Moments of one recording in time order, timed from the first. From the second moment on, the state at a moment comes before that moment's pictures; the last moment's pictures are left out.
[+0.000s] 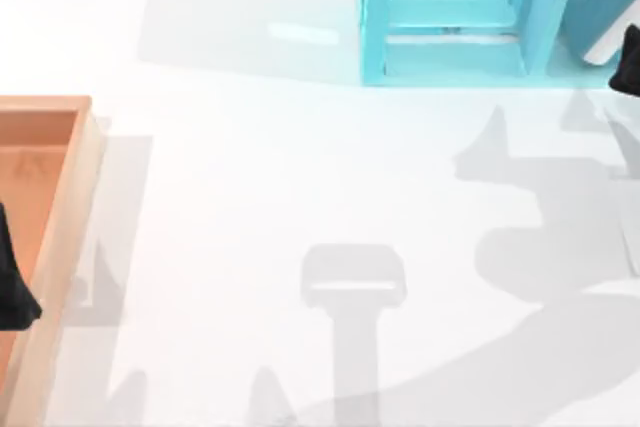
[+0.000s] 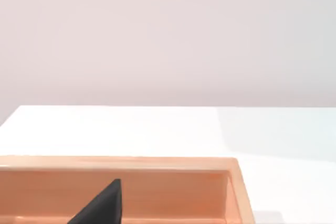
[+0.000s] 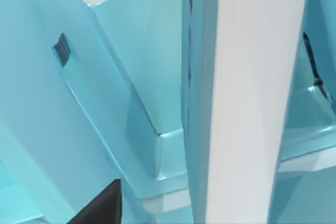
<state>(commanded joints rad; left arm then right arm) 0.00 0.00 0.00 0.00 0.00 0.00 -0.10 2.11 0.79 1.21 -0.14 0.39</state>
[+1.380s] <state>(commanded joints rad) 0.00 0.00 0.00 0.00 0.00 0.00 -0.07 2.37 1.26 0.99 -0.10 0.39</state>
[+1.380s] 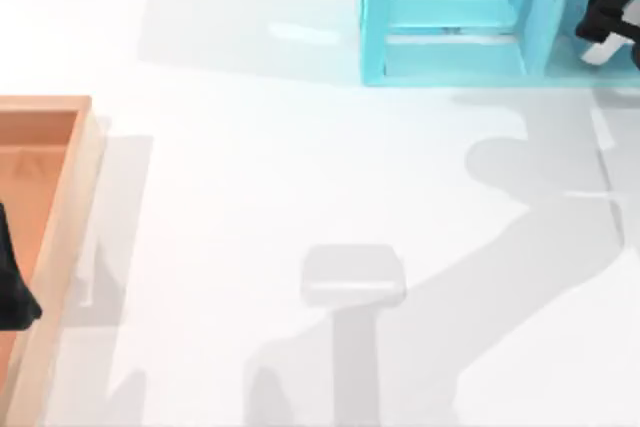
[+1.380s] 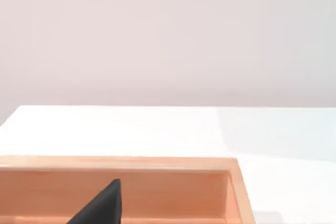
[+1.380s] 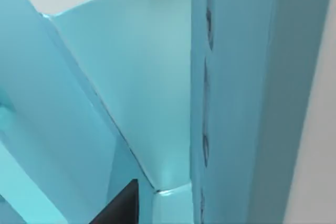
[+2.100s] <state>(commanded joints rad) 0.00 0.00 0.00 0.00 0.00 0.00 -0.07 2.37 1.26 0.99 -0.10 0.39</state>
